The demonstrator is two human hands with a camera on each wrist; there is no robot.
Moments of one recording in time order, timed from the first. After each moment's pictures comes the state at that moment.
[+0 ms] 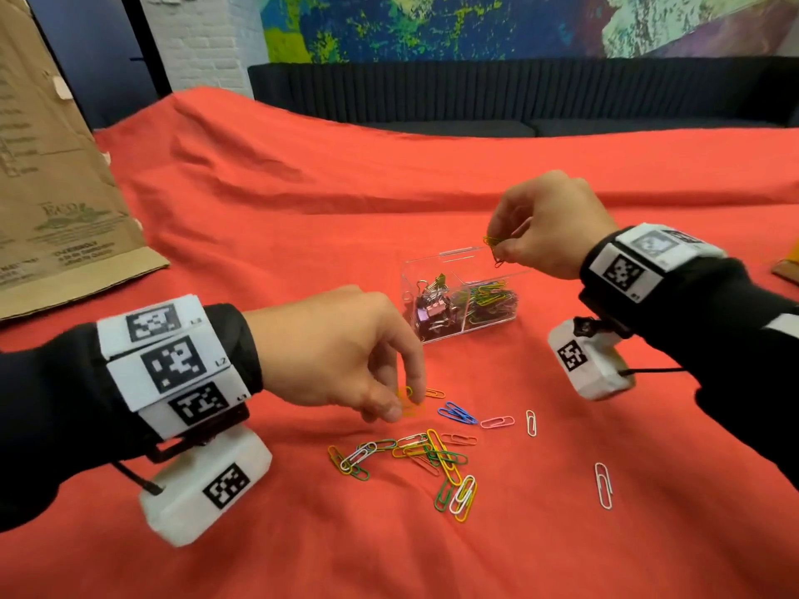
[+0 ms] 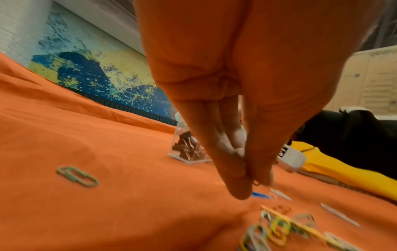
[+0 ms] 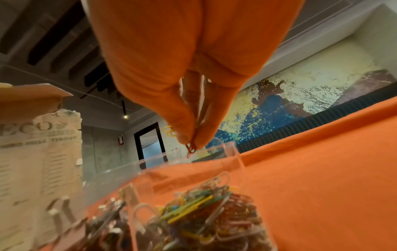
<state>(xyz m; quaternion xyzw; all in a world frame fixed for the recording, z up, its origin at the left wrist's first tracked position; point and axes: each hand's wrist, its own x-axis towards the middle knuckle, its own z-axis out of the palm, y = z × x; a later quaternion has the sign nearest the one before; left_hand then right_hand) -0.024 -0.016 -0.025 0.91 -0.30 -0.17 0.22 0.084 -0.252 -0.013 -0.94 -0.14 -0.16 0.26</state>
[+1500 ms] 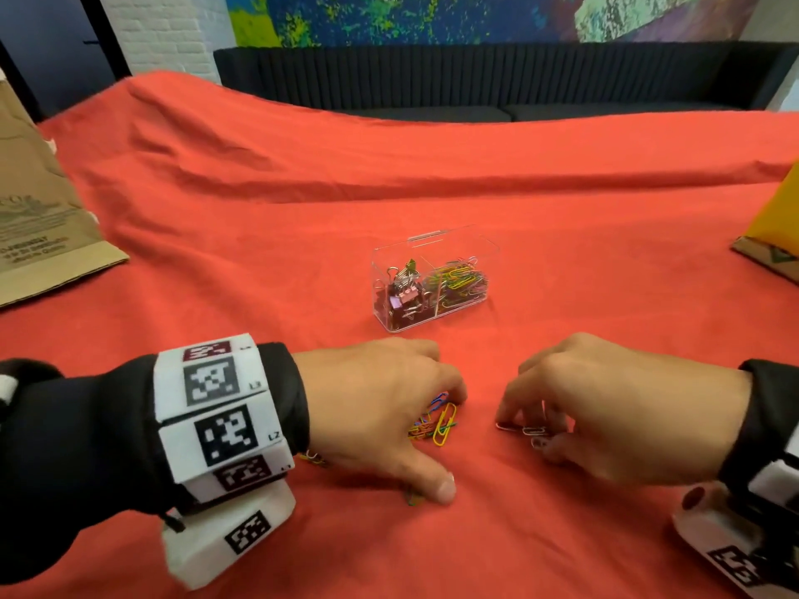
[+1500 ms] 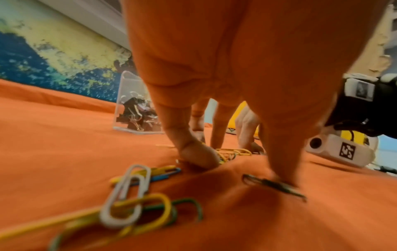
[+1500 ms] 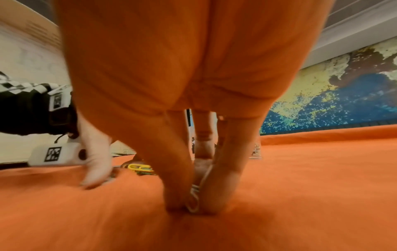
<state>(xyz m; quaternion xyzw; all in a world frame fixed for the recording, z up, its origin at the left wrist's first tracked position) -0.042 -0.065 -0.056 0.91 -0.39 -0.11 0.00 -0.056 -0.294 -0.045 -0.93 -0.35 0.11 0.01</state>
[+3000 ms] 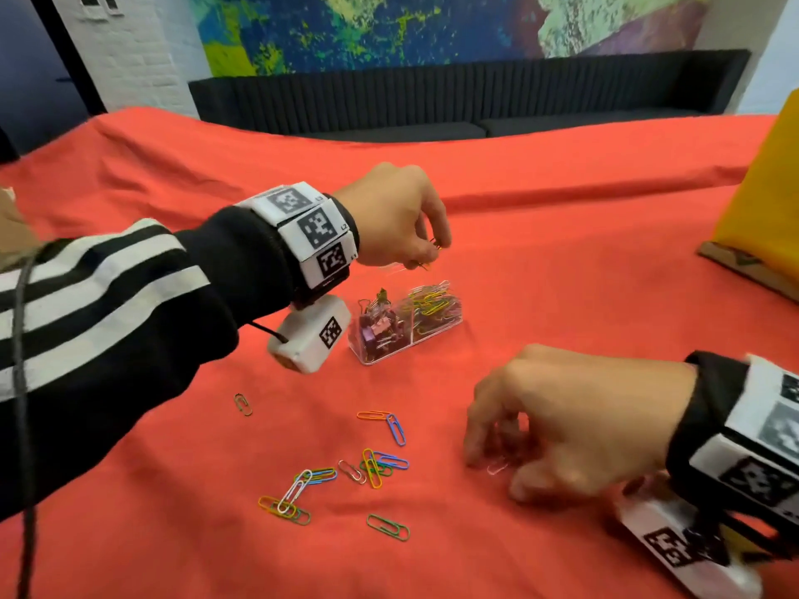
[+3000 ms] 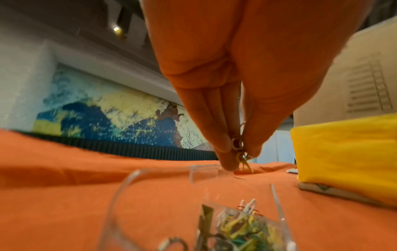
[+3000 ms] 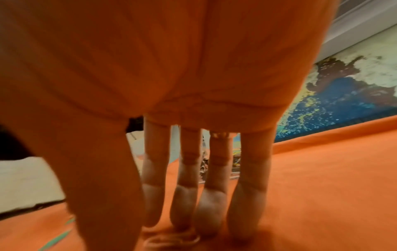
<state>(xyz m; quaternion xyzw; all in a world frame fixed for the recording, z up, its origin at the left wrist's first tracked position) 0.095 -0.104 0.021 0.94 -0.31 0.06 0.14 -0.039 -0.293 -0.041 -0.92 -0.34 0.19 0.10</state>
